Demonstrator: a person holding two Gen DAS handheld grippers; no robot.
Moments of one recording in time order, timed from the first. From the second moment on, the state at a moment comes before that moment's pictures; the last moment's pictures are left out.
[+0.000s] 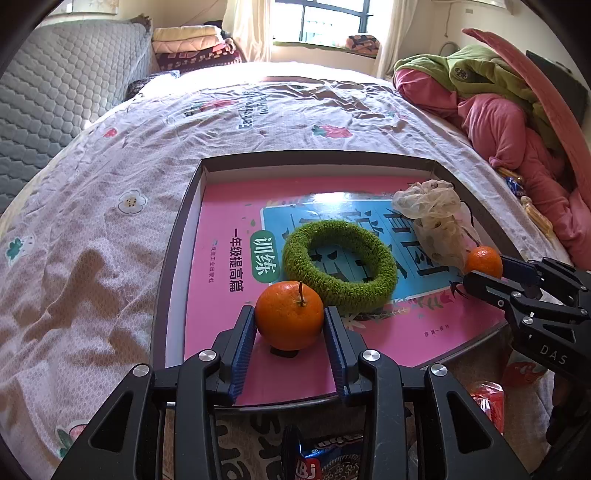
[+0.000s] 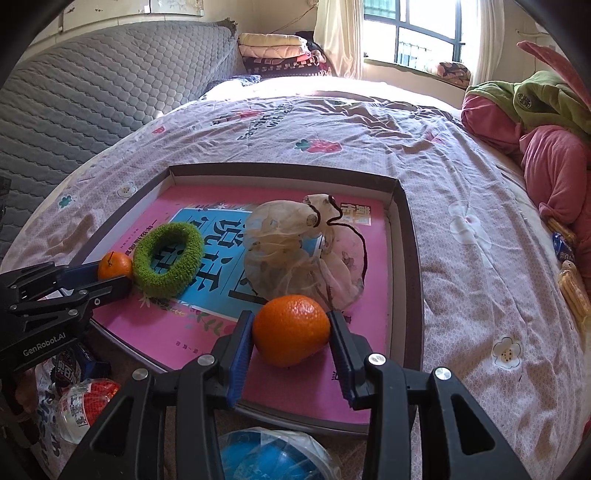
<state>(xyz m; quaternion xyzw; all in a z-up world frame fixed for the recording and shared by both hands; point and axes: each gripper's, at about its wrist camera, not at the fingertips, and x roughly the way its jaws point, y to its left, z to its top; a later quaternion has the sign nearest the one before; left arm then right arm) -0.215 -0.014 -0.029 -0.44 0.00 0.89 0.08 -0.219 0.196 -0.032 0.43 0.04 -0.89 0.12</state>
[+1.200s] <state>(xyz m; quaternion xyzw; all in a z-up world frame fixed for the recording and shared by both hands) -0.194 -0.015 0.001 -0.41 -0.01 0.91 0.08 -0.205 0.197 -0.012 0.39 0.04 -0.91 0.13</state>
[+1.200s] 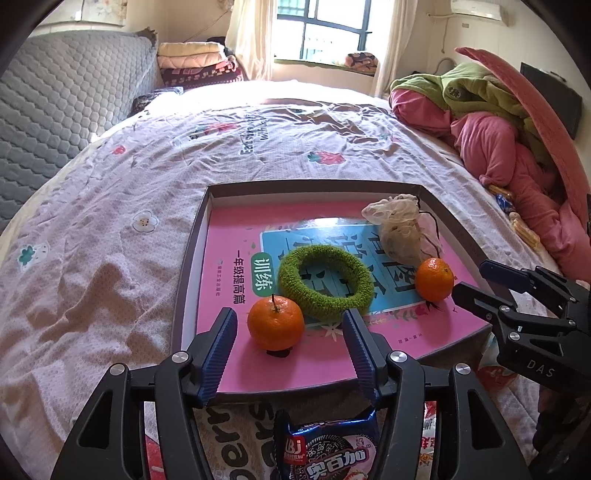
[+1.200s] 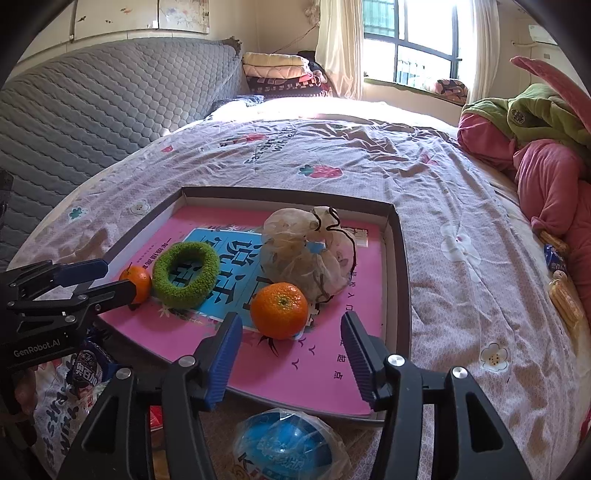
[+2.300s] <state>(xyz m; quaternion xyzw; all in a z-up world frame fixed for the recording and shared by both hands) -0.154 0.009 0.017 -0.38 0.00 0.92 0.12 -0.184 0.208 0.002 0.37 0.03 -0.92 0.12</state>
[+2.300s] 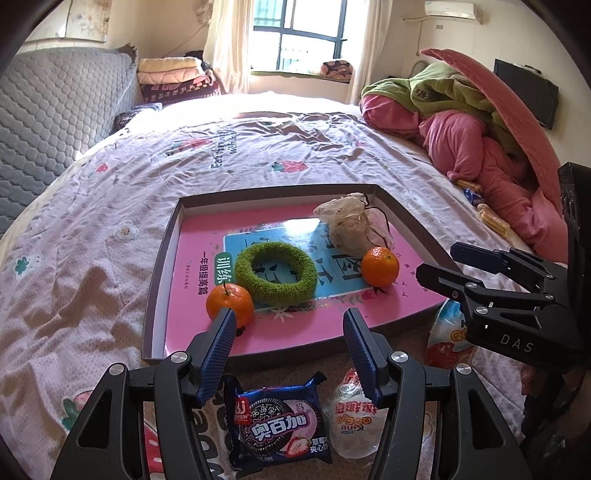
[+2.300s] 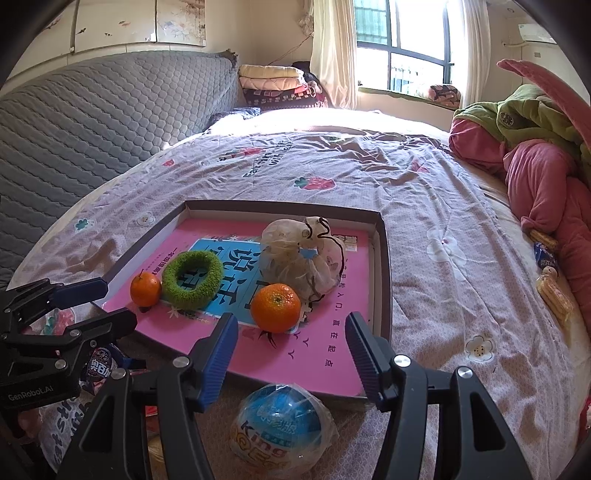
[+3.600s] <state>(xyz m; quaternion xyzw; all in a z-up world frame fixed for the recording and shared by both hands) -0.124 0.038 0.012 -0.39 0.02 0.91 0.16 -0.143 0.223 0.000 0.38 0.01 -0.92 0.11</state>
